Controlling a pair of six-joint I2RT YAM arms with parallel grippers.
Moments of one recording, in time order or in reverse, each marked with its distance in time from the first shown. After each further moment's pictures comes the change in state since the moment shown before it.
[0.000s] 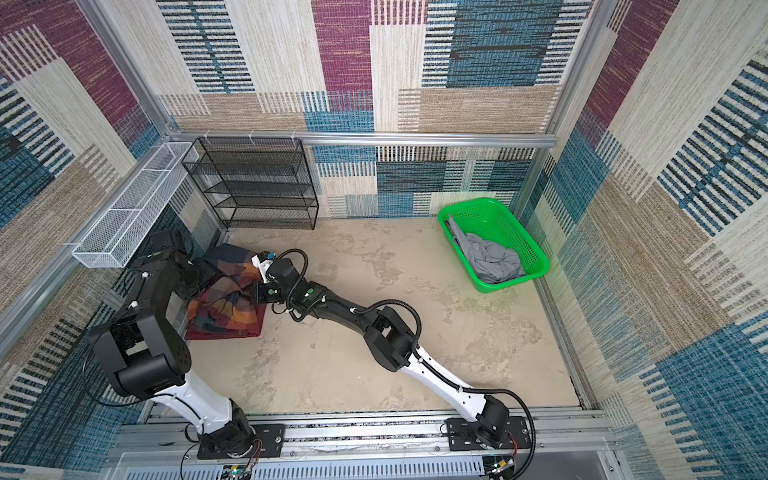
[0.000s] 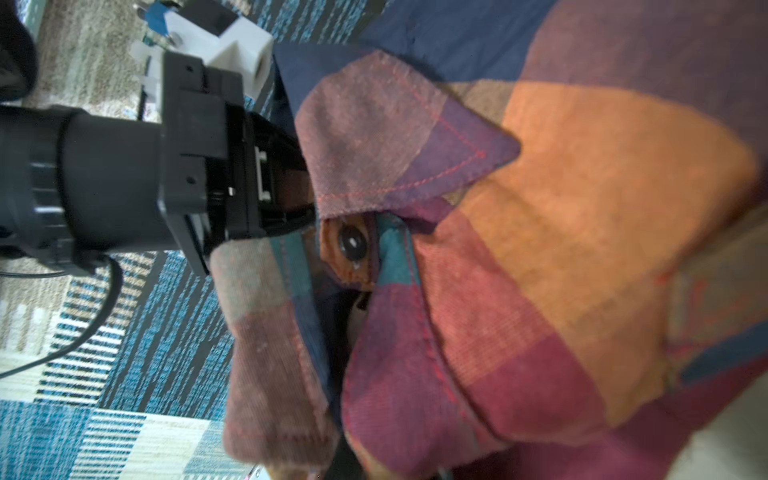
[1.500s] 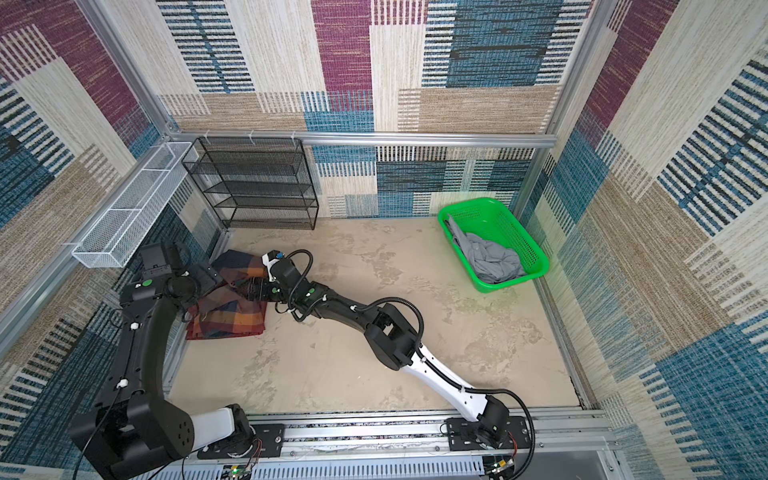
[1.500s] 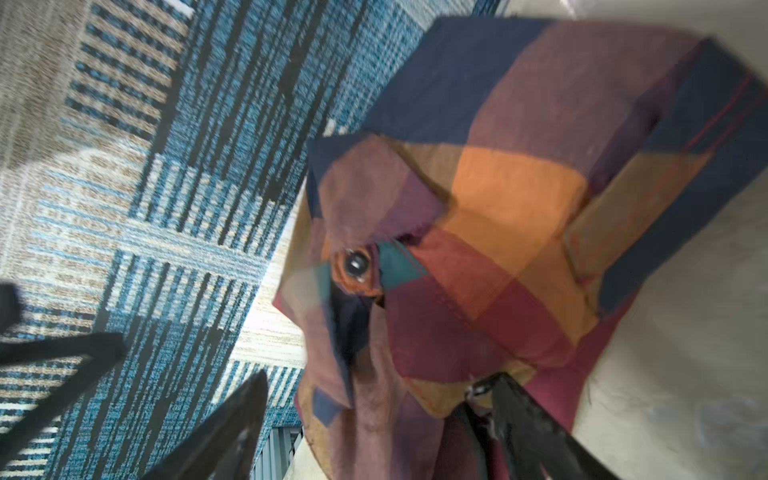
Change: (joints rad) left arm -0.084 -0.496 -0.260 -0.031 -0.017 -0.080; right arm -0.001 -0.075 -0.115 -0.036 0.172 0.048
